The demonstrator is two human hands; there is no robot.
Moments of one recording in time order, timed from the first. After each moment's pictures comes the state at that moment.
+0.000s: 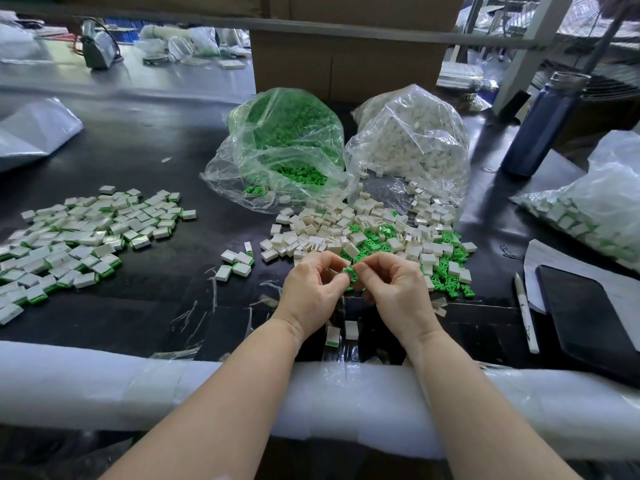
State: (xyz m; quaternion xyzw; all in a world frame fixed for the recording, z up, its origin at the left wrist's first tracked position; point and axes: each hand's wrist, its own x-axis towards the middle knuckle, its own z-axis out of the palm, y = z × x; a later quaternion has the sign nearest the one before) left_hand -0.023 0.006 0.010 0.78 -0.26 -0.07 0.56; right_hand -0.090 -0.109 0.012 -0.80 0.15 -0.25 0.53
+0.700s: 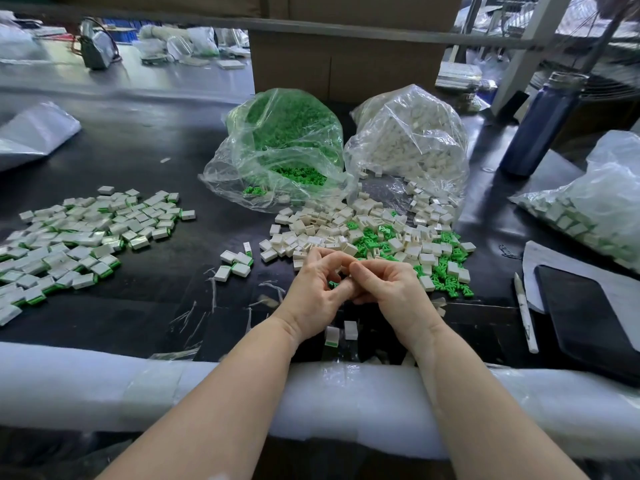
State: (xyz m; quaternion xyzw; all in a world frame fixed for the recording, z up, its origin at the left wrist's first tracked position) left_hand -0.023 0.006 0.011 0.73 -0.34 -0.13 0.58; right_hand -0.094 -0.107 0.022 -0.71 0.10 -0.14 0.69
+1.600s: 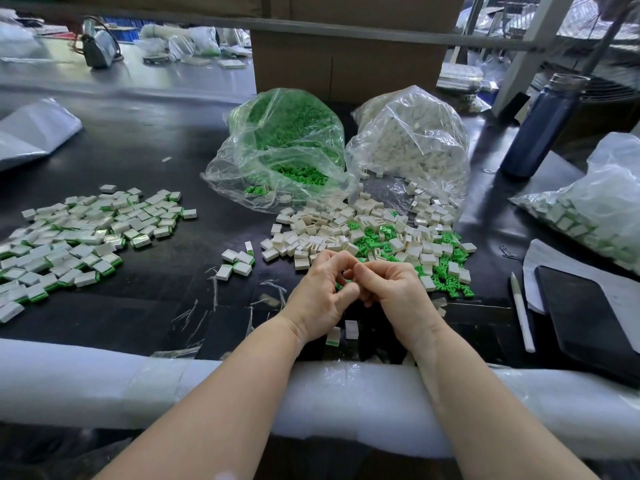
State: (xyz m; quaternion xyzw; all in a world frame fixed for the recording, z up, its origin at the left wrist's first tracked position) left_hand -0.024 0.004 0.010 0.76 -0.37 -0.13 0.52; right_hand -0.093 -0.105 0.021 -0.70 0.11 -0.15 0.69
